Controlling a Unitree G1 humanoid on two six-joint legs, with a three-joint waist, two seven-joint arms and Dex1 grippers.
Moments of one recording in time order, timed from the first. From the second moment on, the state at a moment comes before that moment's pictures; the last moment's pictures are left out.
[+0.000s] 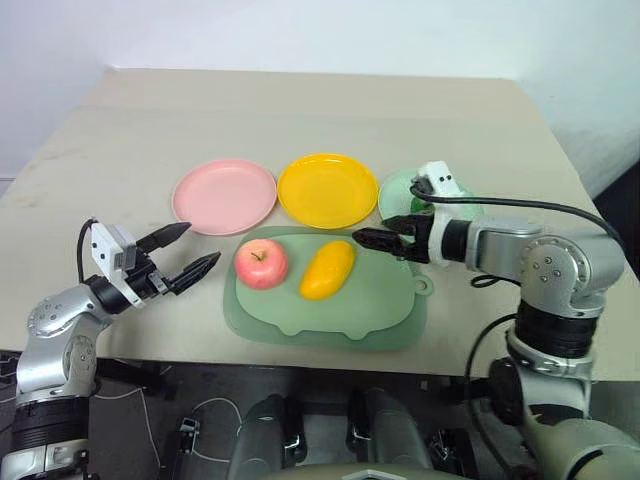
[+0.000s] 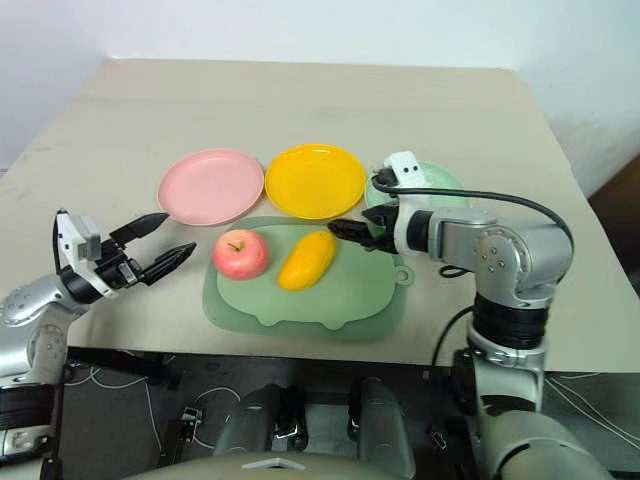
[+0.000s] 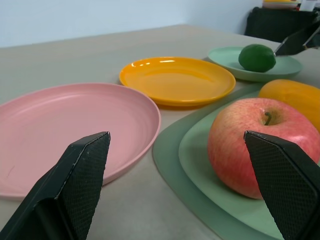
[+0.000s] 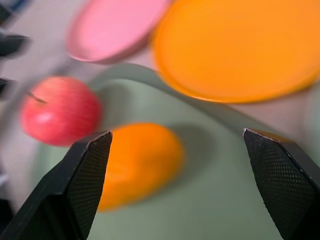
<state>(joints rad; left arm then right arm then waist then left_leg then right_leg) -0.15 0.62 0.32 0.08 -0.55 0.09 -1.04 -0.70 -0.28 -0.24 -0.36 0.64 1.61 0.37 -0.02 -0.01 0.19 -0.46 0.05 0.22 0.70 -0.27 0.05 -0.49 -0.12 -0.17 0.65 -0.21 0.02</state>
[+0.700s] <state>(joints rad) -0.17 0.62 0.29 0.08 -0.55 0.10 -1.02 -0.71 -0.23 -0.19 -0.14 1.16 1.61 -0.15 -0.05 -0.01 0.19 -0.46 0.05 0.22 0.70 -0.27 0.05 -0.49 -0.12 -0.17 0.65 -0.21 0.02</state>
